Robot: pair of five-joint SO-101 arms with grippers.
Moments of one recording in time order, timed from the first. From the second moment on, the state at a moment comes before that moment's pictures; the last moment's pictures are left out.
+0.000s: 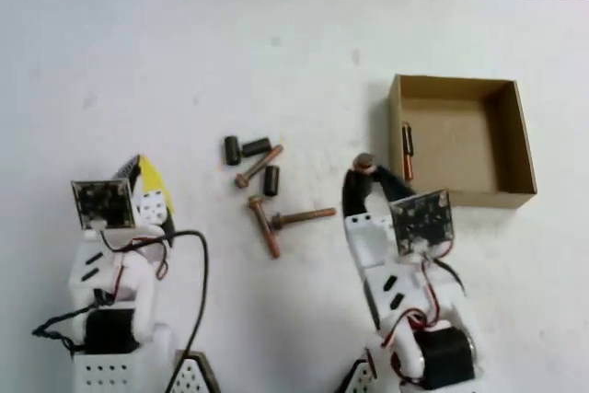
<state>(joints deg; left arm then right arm) -8.5 -103.0 91.3 40.2 2.7 -14.9 -102.3 71.4 53.7 7.8</state>
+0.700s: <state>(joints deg) -8.5 -103.0 97.1 40.3 2.3 2.1 -61.6 48.5 47.7 10.9</state>
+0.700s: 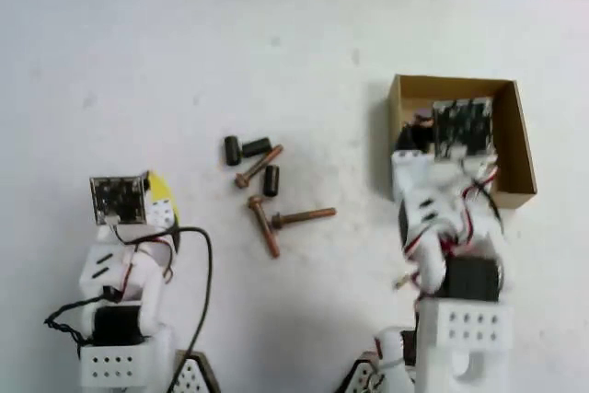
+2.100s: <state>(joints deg) -8.5 -103.0 97.1 40.3 2.3 9.6 26.1 -0.7 44.5 21.8</state>
